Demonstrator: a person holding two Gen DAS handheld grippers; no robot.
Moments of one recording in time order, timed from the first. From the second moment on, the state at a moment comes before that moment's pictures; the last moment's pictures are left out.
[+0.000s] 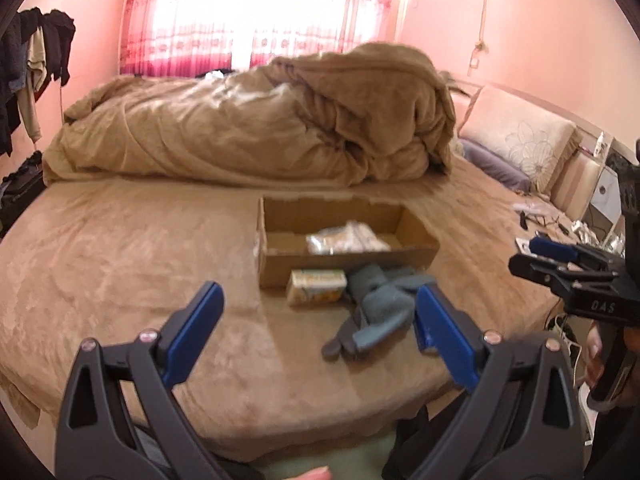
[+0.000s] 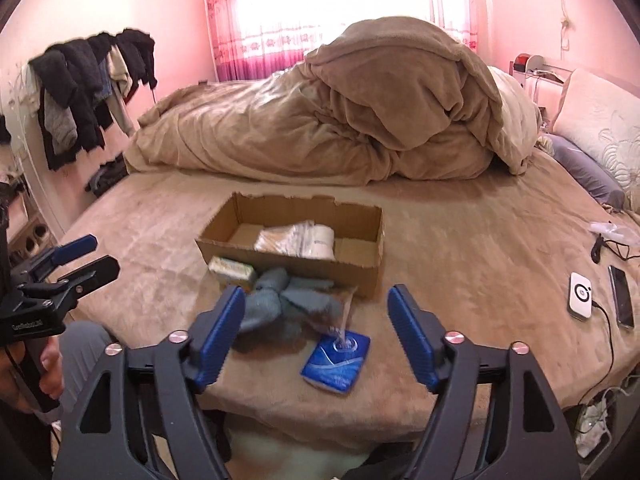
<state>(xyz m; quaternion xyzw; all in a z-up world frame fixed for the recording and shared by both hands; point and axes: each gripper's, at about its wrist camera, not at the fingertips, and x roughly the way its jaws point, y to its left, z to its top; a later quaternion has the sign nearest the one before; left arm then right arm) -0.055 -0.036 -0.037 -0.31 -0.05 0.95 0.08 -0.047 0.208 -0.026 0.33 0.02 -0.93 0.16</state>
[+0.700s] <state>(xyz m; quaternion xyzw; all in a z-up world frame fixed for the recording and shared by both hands) -0.110 0.034 -0.107 -0.38 -0.04 0.92 0.12 -0.097 0.216 -0.146 0.44 -0.01 -0.88 0.16</state>
